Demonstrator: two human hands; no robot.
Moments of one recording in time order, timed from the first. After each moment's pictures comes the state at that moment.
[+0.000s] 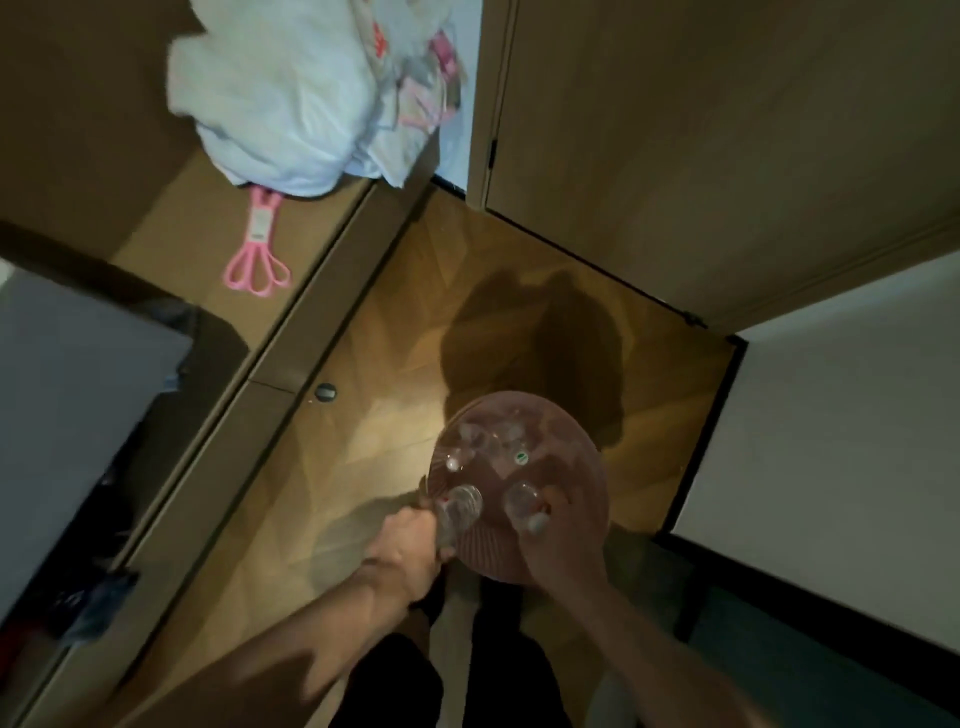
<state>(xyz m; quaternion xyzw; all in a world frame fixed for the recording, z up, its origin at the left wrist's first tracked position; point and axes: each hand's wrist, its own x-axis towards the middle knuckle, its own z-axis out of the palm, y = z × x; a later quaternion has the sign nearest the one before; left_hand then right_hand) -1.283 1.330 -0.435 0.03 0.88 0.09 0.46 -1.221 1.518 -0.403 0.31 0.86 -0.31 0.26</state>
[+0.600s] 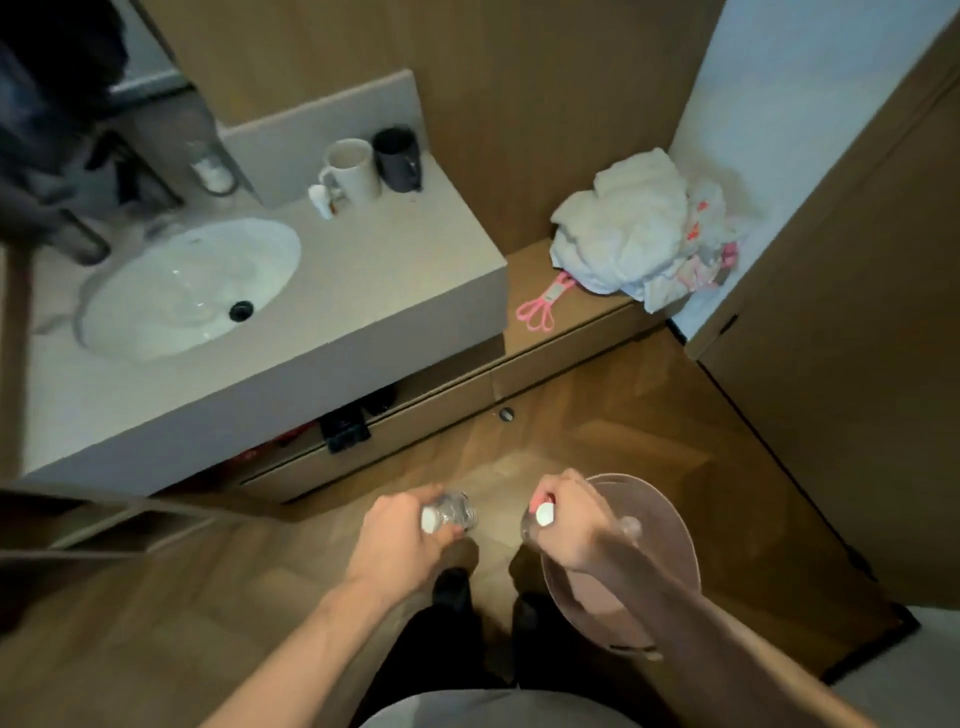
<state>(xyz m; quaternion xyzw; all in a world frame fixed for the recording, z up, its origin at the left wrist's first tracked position) -1.103 1.181 -0.143 -0.24 0.92 0.27 0.16 -1.207 1.386 -0.175 -0.13 0.91 -0.22 0.33</state>
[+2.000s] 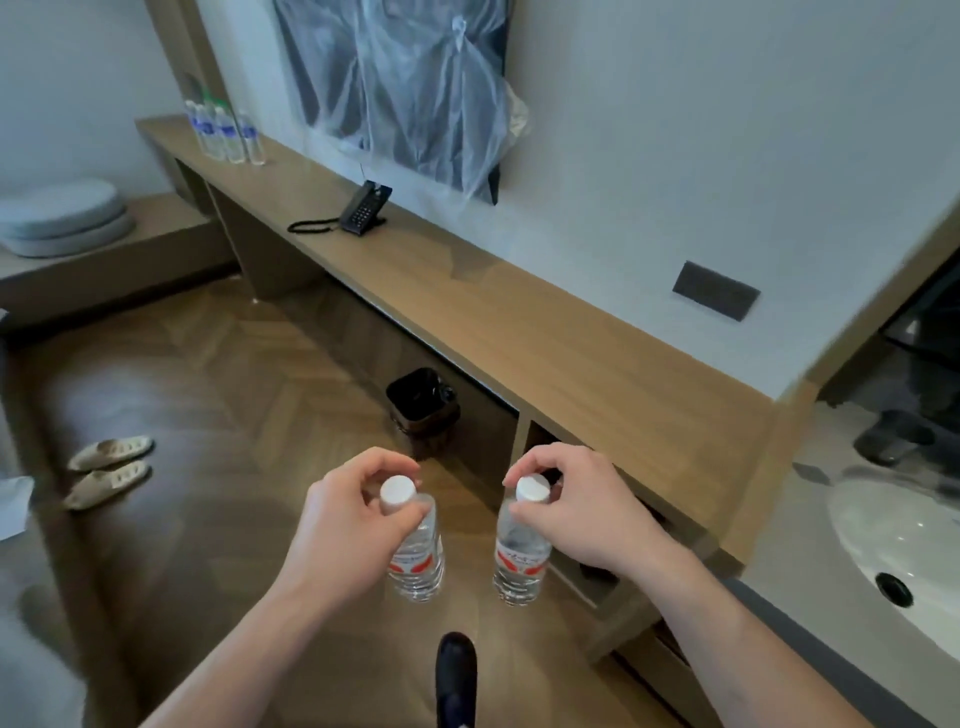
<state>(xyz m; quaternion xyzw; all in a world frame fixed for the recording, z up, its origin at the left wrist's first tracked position) -0.483 0.703 0.003 -0.64 0.57 0.34 -0.38 -0.731 0.670 0.023 -0.69 0.60 -0.19 0.35</state>
